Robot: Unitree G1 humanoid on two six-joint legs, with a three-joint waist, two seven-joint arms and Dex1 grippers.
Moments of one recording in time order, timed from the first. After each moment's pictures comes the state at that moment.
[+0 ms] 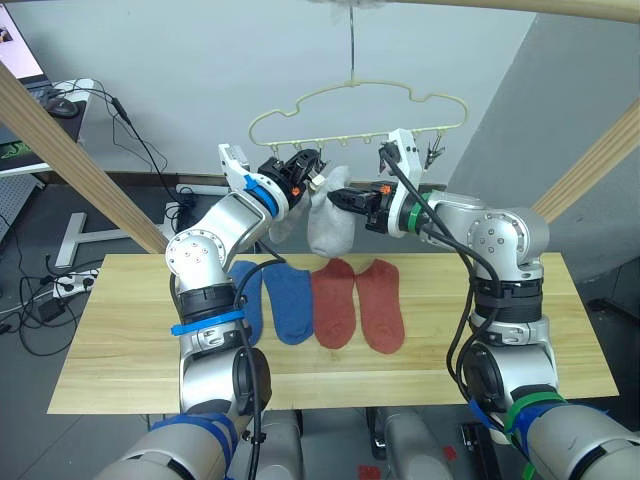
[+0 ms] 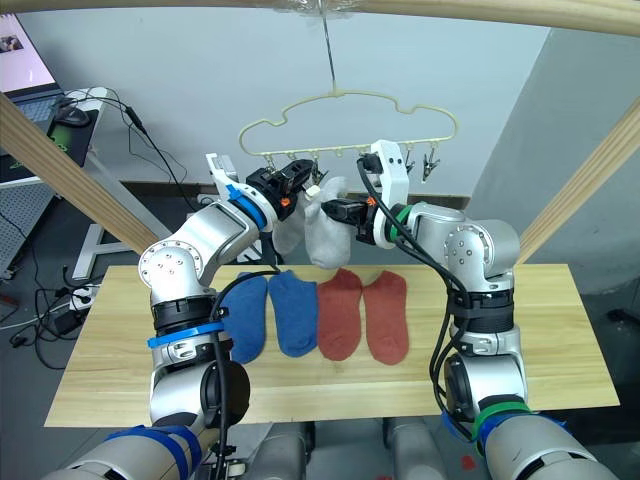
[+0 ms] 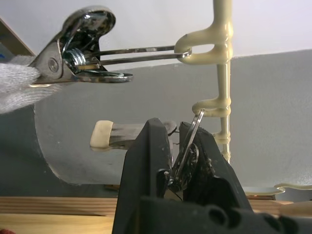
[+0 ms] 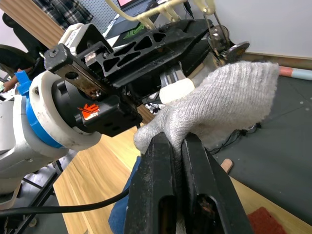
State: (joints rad) left arm -0.87 0.08 0.48 0.19 -1.18 0.91 0.21; right arm -0.93 -0.11 -0.14 -0.02 0.58 1.23 0.39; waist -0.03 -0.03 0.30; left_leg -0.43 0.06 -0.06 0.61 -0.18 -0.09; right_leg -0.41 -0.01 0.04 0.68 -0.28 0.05
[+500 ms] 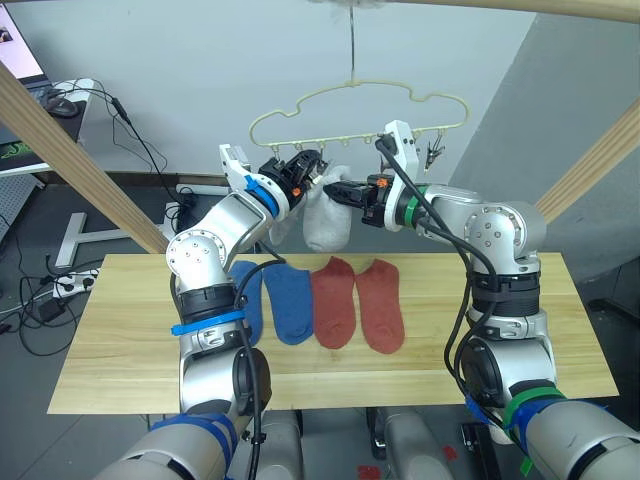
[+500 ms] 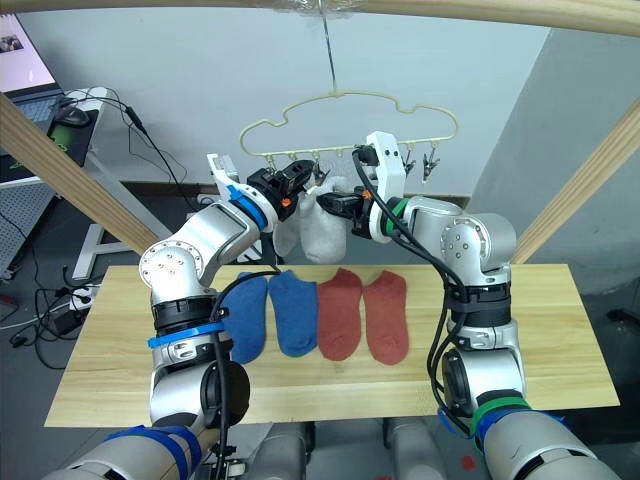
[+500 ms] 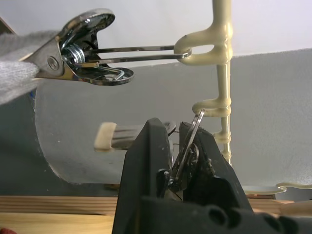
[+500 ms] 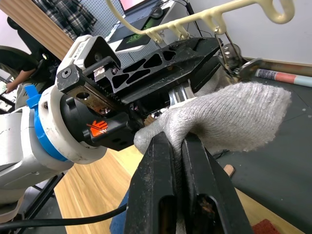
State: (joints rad) left arm -0.86 0.07 0.48 0.19 -1.18 0.91 0.21; right arm -0.96 -0.11 -0.13 0.01 0.58 1.21 0.39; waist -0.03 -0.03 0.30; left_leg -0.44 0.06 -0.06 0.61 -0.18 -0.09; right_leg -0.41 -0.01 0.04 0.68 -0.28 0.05
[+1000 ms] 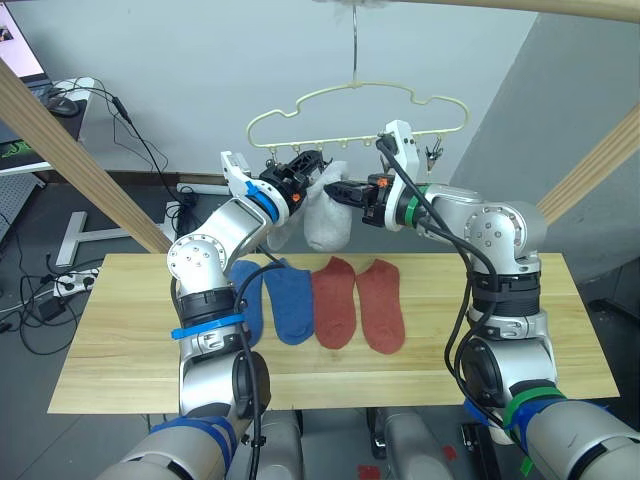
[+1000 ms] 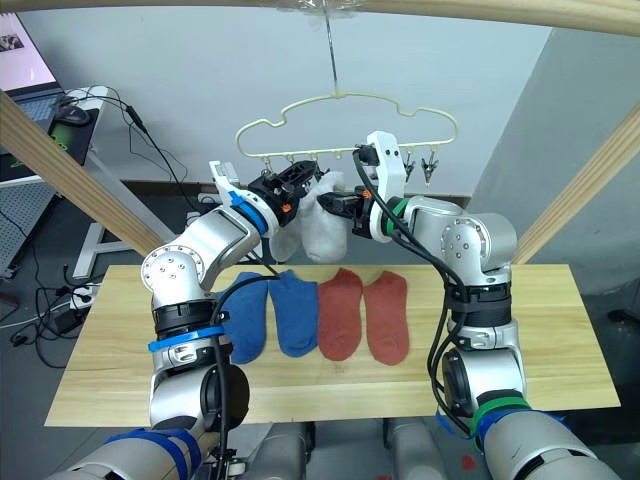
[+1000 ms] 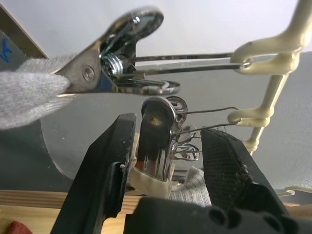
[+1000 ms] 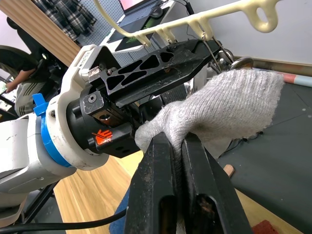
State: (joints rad) left arm -0.85 0.08 0.48 0.20 -1.18 0.91 0.21; right arm -0.96 -0.11 -0.13 0.01 0.58 1.21 0.39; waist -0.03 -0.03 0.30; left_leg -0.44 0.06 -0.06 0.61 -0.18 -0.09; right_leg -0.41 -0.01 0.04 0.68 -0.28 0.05
